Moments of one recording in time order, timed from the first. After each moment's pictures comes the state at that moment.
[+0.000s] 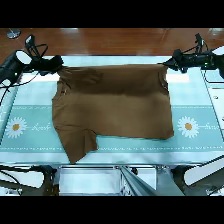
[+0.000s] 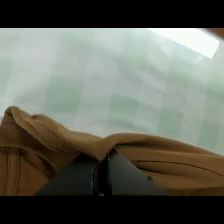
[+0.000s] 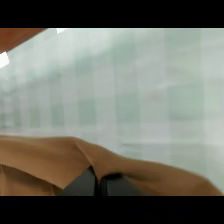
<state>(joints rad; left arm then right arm) 0.05 -1.64 1.42 1.12 -0.75 -1.62 -0.25 -1.83 1.67 -0.69 1.14 1.34</state>
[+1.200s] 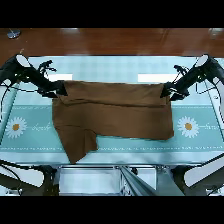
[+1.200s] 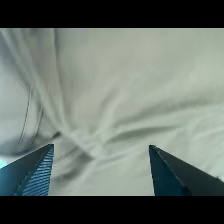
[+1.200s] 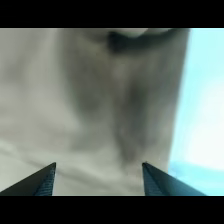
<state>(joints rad) 0.11 -1.71 1.44 1.20 -1.37 -1.35 -0.16 -1.83 1.56 -1.21 1.53 1.46</state>
